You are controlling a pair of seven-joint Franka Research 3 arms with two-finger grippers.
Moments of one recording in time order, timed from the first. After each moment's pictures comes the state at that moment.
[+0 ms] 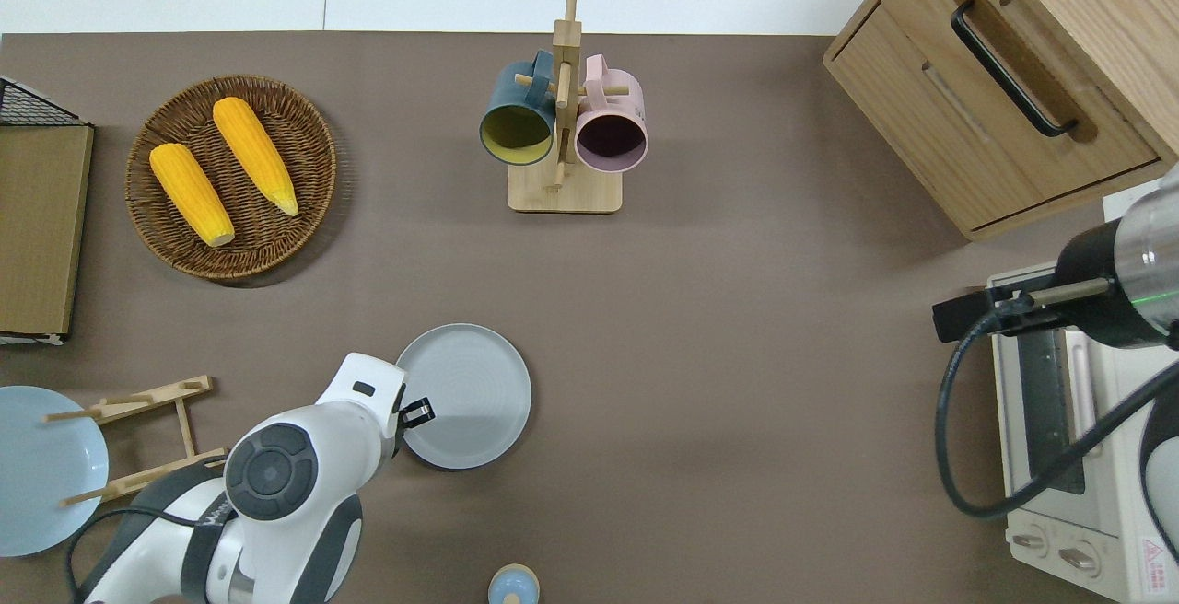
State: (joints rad) left arm -0.28 -0.13 -0.09 -2.61 -0.03 2.52 -0.74; right arm 0.02 -0.01 0.12 -1.48 0.00 1.39 0.02
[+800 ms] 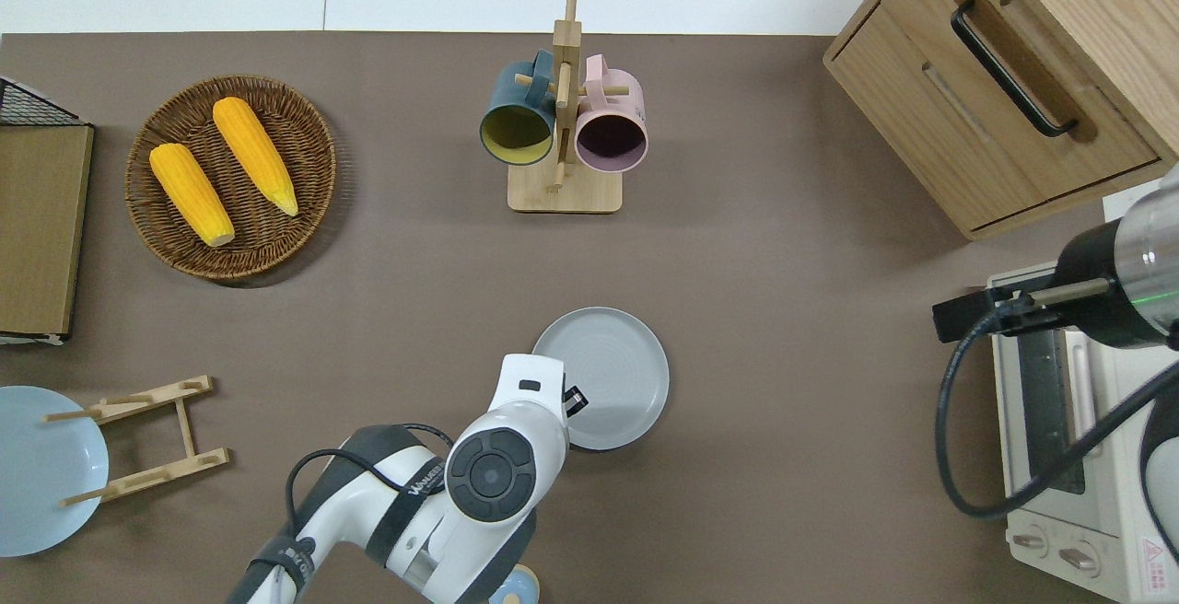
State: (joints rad) left arm -0.47 0.10 -0.24 -2.35 -0.03 2.55 -1.29; right arm 0.02 -0.01 0.12 -1.48 0.00 1.39 0.02
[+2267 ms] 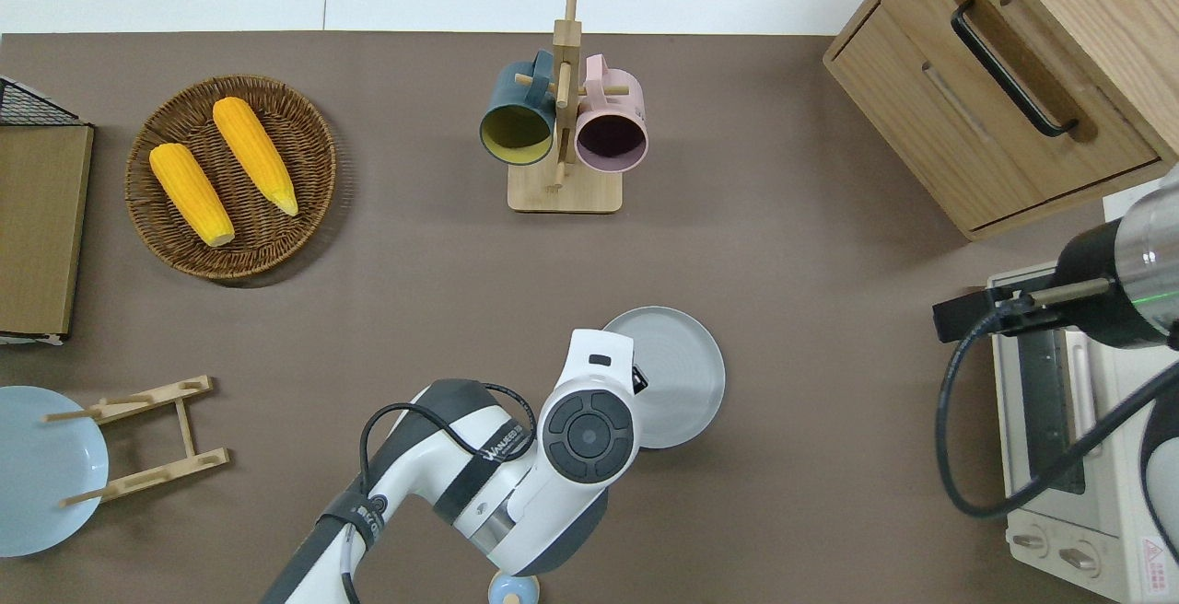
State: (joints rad) left arm -0.55 0.21 -0.22 -2.11 0.04 2.35 -1.36; right arm 0.02 -0.01 0.12 -1.48 0.00 1.39 0.02
